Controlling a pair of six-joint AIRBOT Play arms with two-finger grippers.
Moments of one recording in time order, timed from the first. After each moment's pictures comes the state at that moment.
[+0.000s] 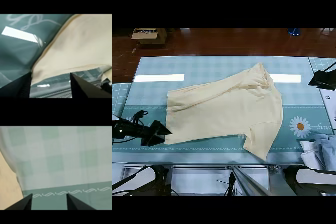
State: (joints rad) left arm 0.52 -1.23 0.53 1.02 -1.33 -1.36; right arm -0.41 -1.49 1.46 -1.36 1.31 1.37
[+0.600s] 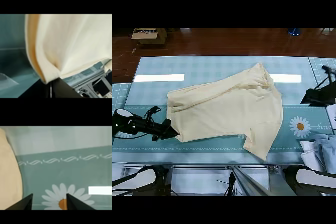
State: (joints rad) left arm 0.38 -1.30 0.52 0.95 -1.25 -1.24; right arm -0.41 -1.42 1.17 -1.35 1.36 1.32
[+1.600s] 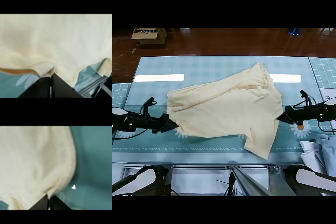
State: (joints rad) left arm 0.38 -1.20 0.55 0.77 -1.24 -1.07; right arm -0.41 -1.35 0.73 -0.84 1.21 1.12
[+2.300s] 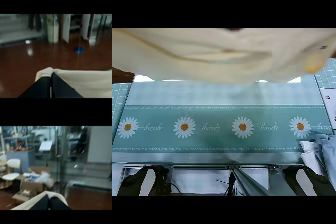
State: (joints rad) left arm 0.38 -0.61 1.54 0.68 -1.05 -1.05; right arm -0.41 -0.75 1.54 -0.43 0.90 0.90
